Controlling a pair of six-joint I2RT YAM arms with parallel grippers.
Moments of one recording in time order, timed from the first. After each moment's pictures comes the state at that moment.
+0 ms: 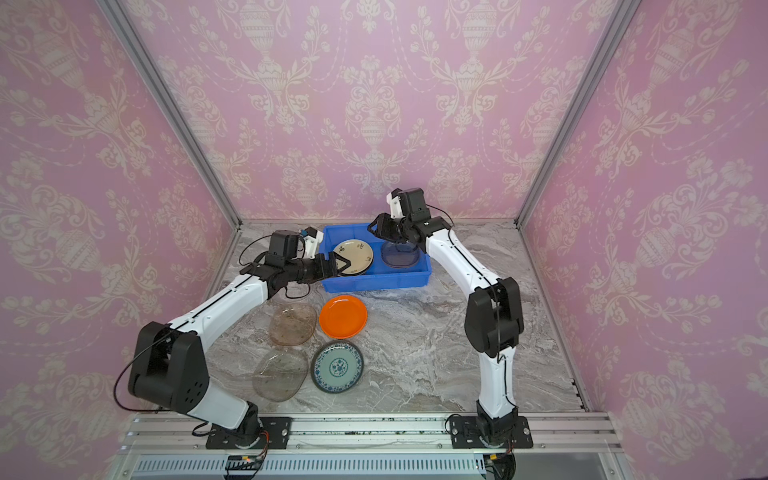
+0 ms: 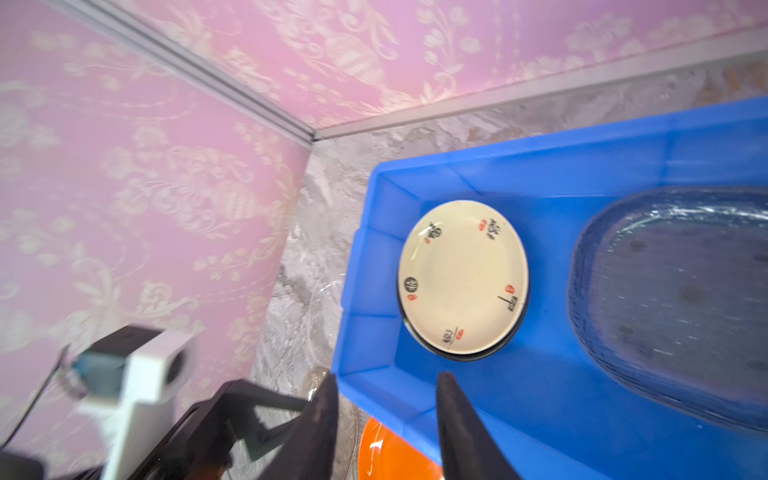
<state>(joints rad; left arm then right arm) -0.28 1.52 1.10 -0.25 0.53 -0.54 0.39 1.91 1.78 -0.41 -0.46 0.58</state>
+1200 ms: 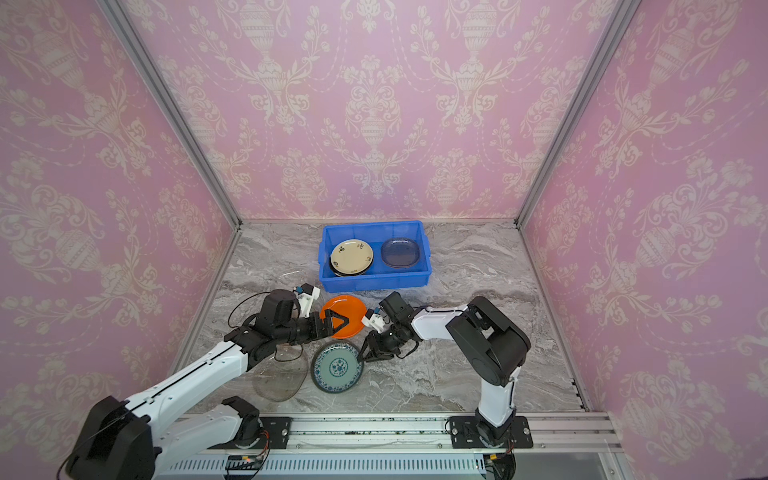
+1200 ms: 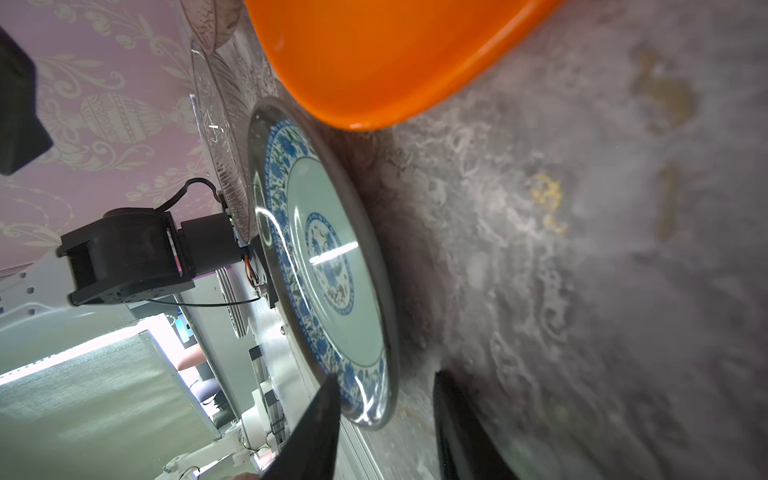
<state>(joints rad) -0.46 1.07 0.55 -0.18 0.47 -0.75 0.70 1.84 0.87 -0.14 -0.82 0.56</state>
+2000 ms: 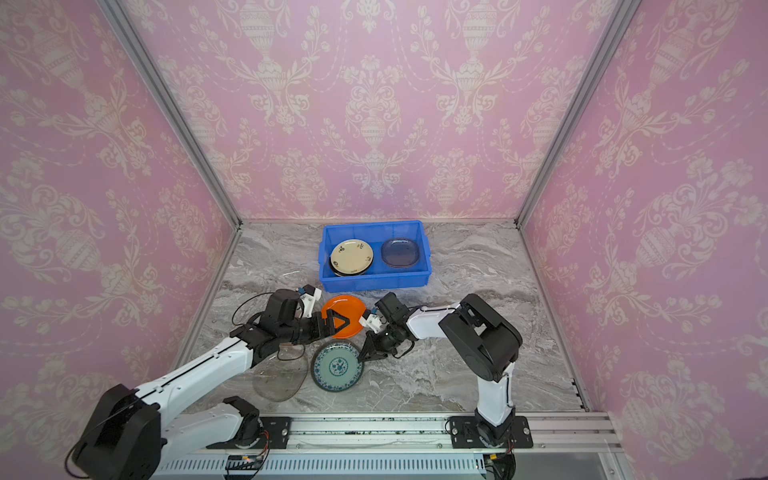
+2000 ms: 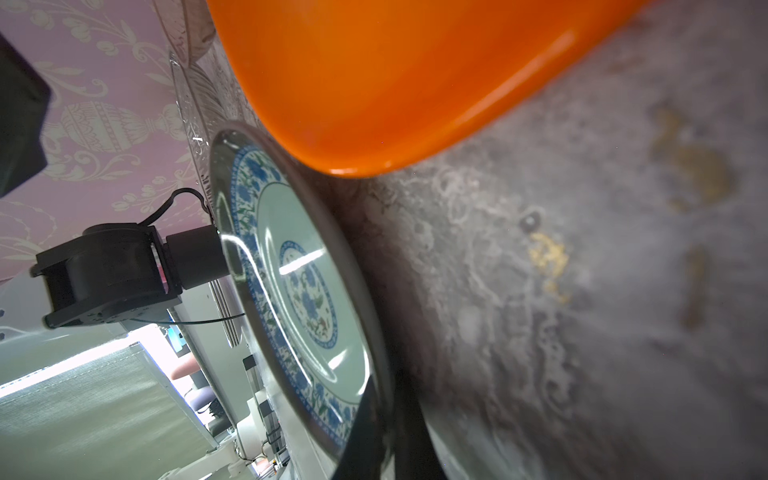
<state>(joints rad) -0.46 1.13 0.55 -0.16 0.46 -0.76 0.71 1.88 0.89 -0.14 -0.79 0.57</state>
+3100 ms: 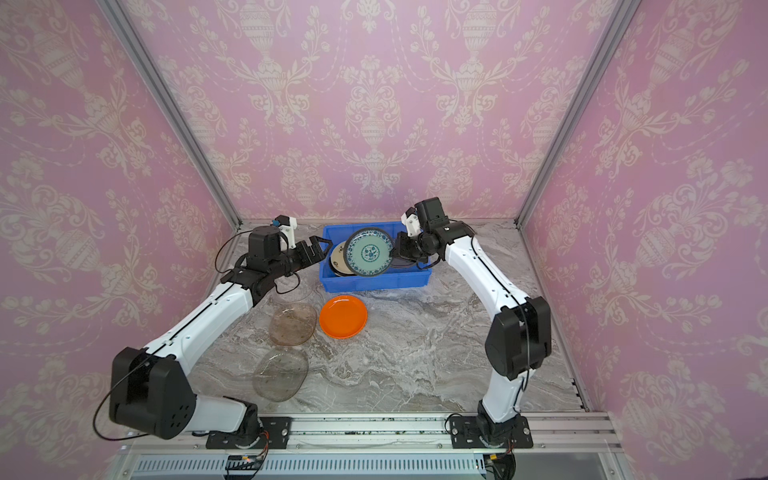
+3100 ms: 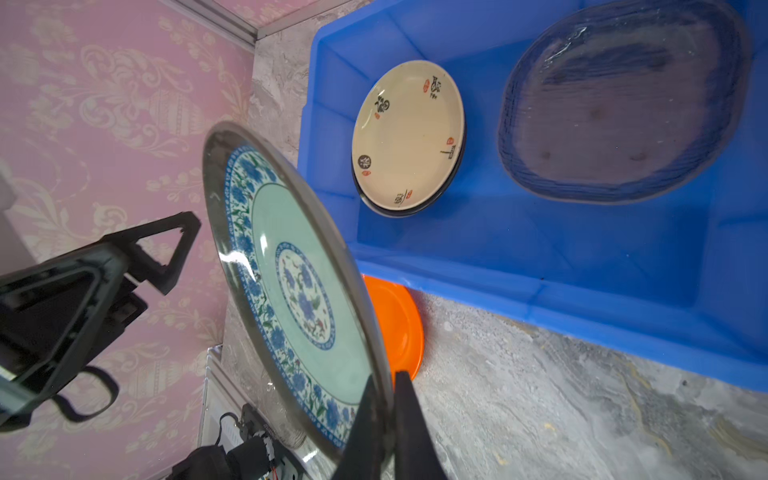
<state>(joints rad) -0.23 1.43 1.11 -0.14 0.30 -0.63 0.35 1.86 1.75 -0.78 -0.45 0.49</state>
